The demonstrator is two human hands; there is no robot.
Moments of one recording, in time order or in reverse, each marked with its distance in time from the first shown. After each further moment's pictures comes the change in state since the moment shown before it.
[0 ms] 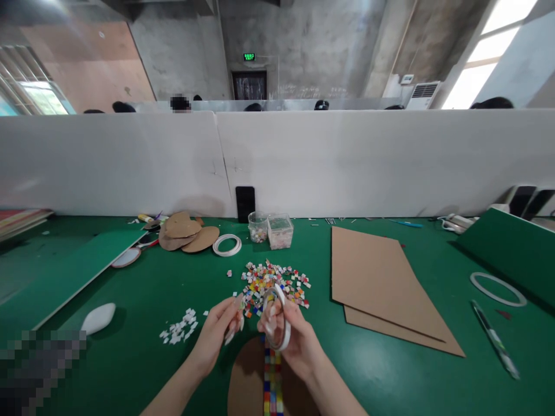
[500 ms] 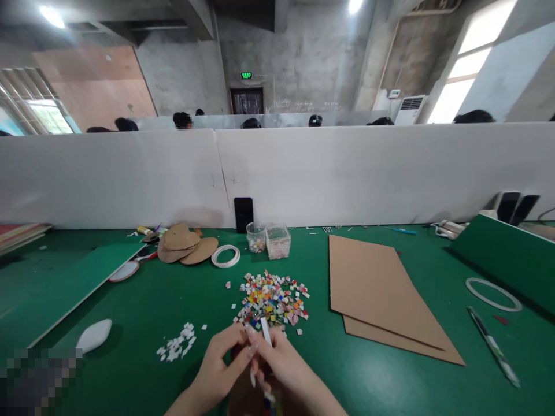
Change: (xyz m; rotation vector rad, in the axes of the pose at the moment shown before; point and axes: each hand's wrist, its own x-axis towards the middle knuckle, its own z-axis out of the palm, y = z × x) left_hand -0.024 0.009 0.008 0.615 -0.131 0.490; right_hand -0.004 0.023 0.007 -0.303 -0.063 0.398
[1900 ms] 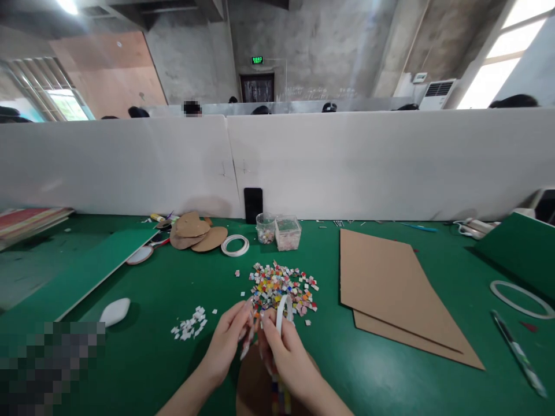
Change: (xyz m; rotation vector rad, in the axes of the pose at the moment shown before) left_hand 0.008 -0.002 0.008 -0.614 0.174 -0.461; right_hand -0.006 0.008 0.004 -0.163 0.143 -0.296
